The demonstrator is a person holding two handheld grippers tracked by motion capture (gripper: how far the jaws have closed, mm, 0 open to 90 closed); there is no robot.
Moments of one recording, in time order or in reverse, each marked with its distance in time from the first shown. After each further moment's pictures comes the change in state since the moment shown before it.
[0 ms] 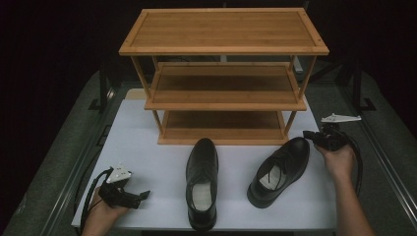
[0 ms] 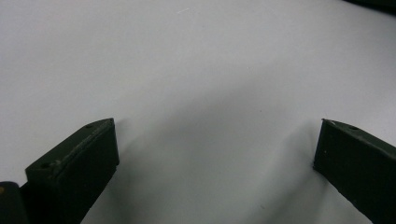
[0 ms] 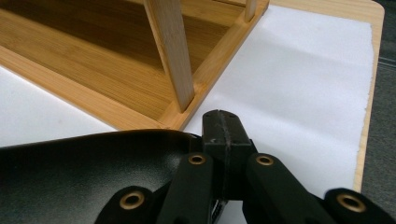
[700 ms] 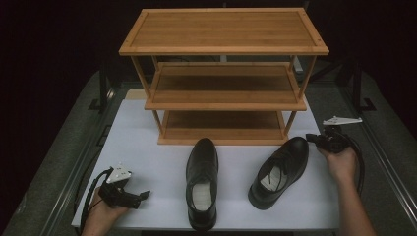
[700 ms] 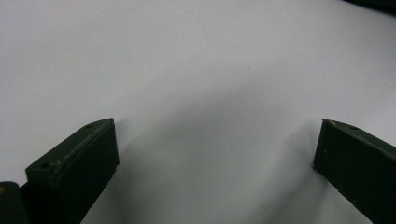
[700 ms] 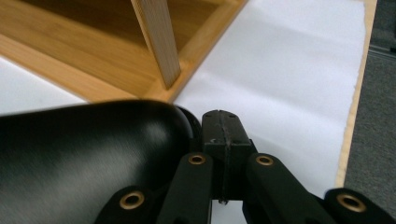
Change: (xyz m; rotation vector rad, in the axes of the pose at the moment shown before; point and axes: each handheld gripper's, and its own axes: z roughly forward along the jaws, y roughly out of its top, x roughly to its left) left arm 0.000 0.000 0.000 0.000 0.000 0.000; right arm -0.007 -0.010 0.000 0.046 -0.024 -0.004
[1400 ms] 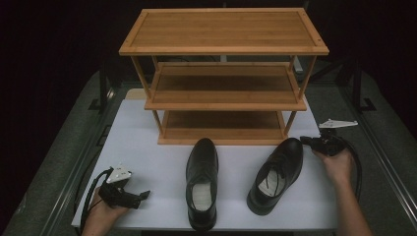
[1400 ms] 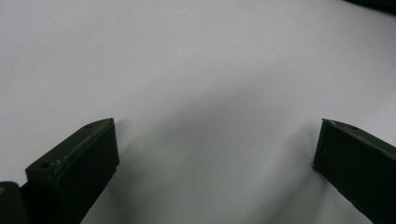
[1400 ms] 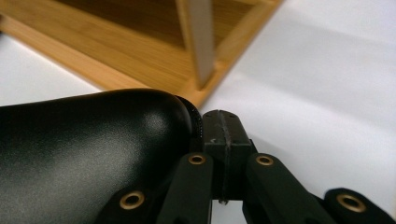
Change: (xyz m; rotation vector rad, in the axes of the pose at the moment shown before) left arm 0.000 0.000 0.000 -0.002 0.000 0.000; right arm 0.010 -0.005 0.010 -0.024 0.093 -0.026
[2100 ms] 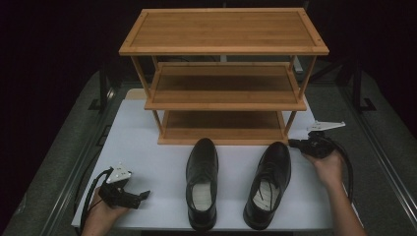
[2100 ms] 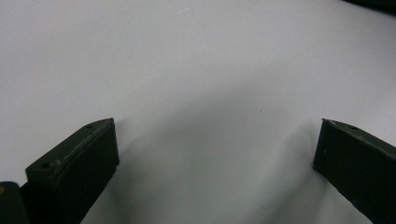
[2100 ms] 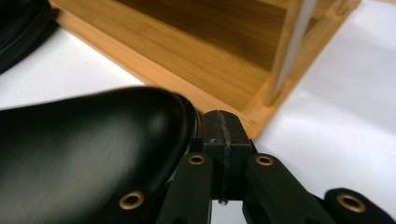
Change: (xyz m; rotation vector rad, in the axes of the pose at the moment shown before) left arm 0.000 0.000 0.000 -0.001 0.000 0.000; right arm 0.033 0.007 0.001 0.006 0.079 -0.079
